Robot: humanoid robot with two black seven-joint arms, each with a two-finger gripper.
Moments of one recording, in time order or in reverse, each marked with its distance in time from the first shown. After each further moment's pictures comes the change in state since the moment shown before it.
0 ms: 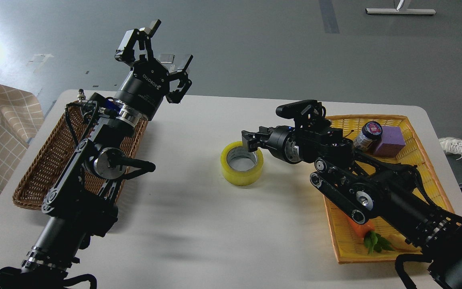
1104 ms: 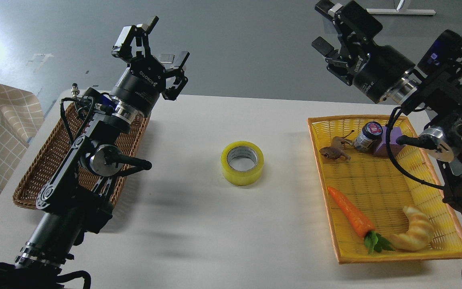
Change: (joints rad) left arm -0.017 0.038 0.021 0.009 0.017 -0.003 -0.034; right arm -0.220 -0.296 0.565 0.463 0.998 0.065 0.108
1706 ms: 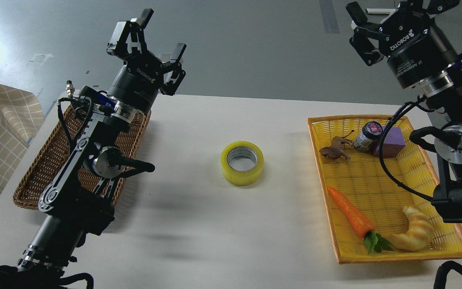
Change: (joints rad) left arm 0.011 -0.021 -0.007 -0.026 0.069 0.010 -0.073; right arm -0.055 0.161 0.230 0.008 0.184 0.019 -0.002
